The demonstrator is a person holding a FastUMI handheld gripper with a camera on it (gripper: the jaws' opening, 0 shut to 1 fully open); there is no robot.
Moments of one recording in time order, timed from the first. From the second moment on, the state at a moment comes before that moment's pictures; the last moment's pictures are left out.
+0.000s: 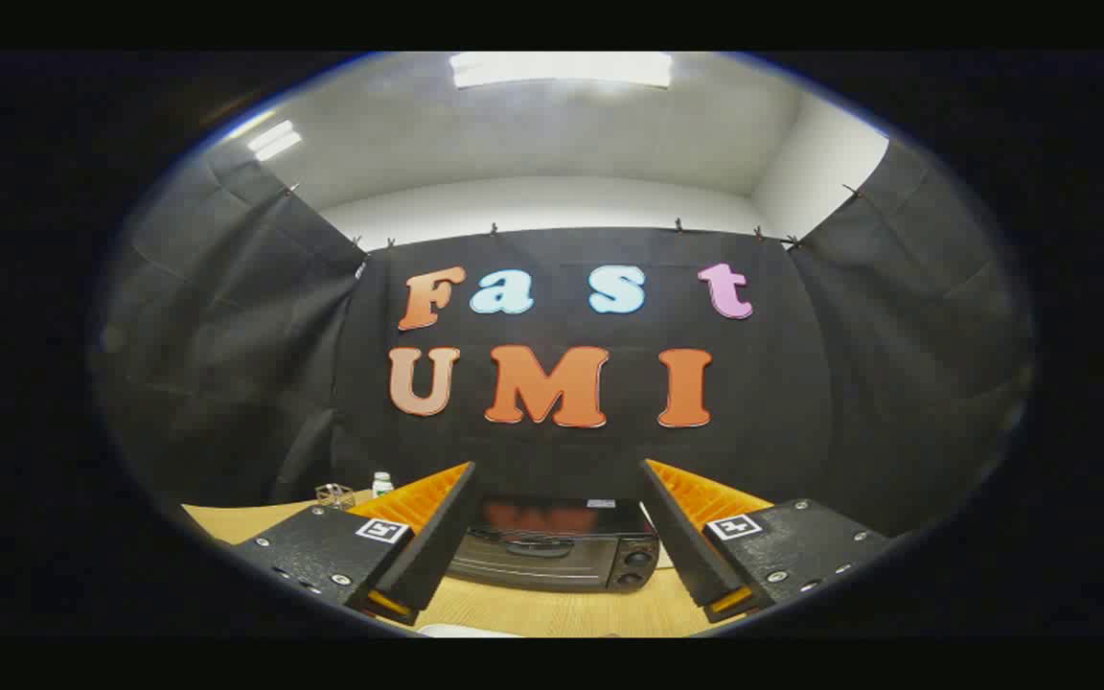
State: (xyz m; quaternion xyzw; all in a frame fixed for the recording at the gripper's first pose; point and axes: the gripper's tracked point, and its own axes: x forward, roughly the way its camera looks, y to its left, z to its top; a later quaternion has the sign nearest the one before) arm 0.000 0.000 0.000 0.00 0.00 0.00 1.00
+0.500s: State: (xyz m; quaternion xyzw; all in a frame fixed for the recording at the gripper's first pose) arm 0.001 0.007 -0.003 0.00 0.00 0.00 1.00
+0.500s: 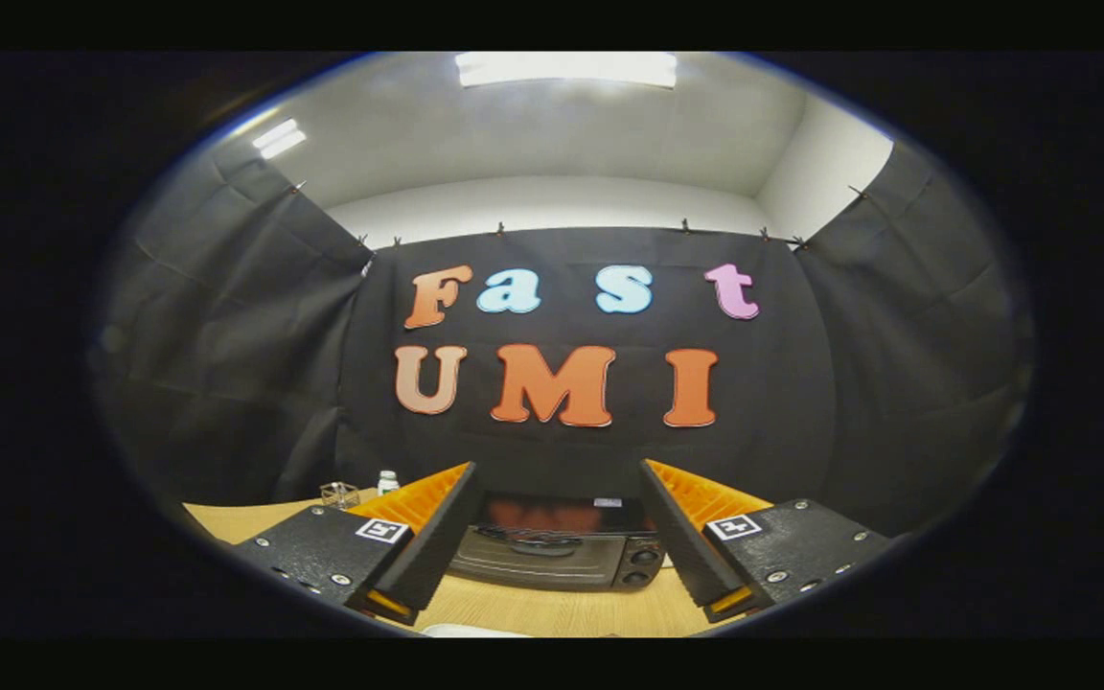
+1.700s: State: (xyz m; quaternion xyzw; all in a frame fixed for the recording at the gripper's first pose) arm 0.018 0.010 -0.026 0.02 0.02 0.01 1.00
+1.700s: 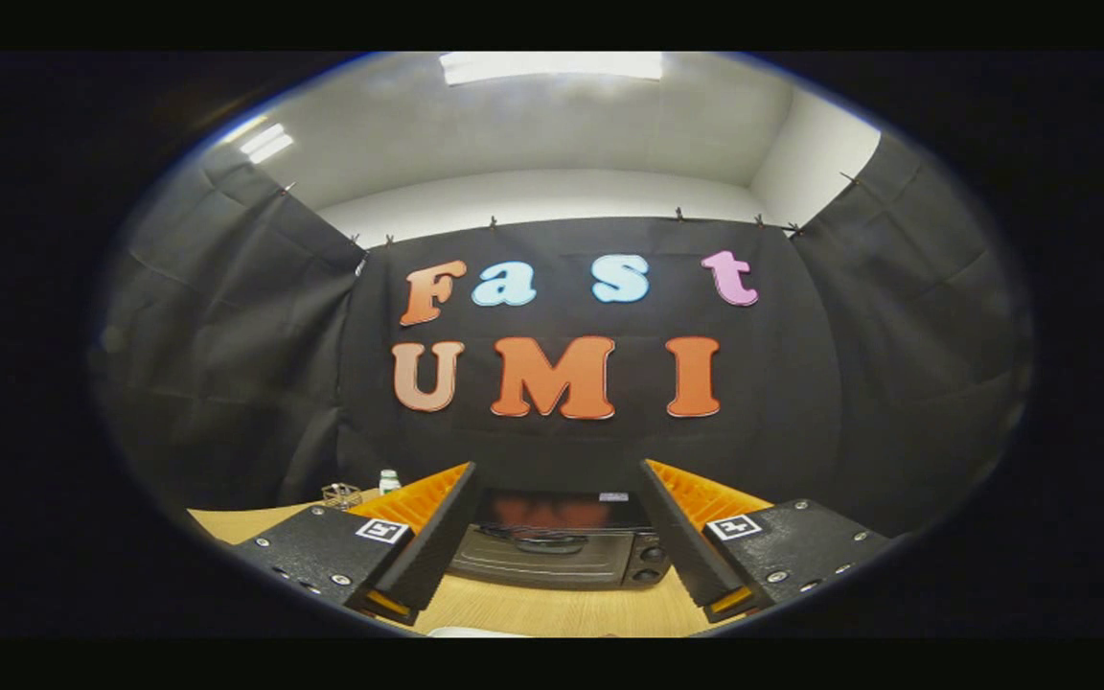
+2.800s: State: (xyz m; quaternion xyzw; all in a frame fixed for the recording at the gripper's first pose) arm 0.148 0.052 -0.218 0.01 0.20 0.00 0.98
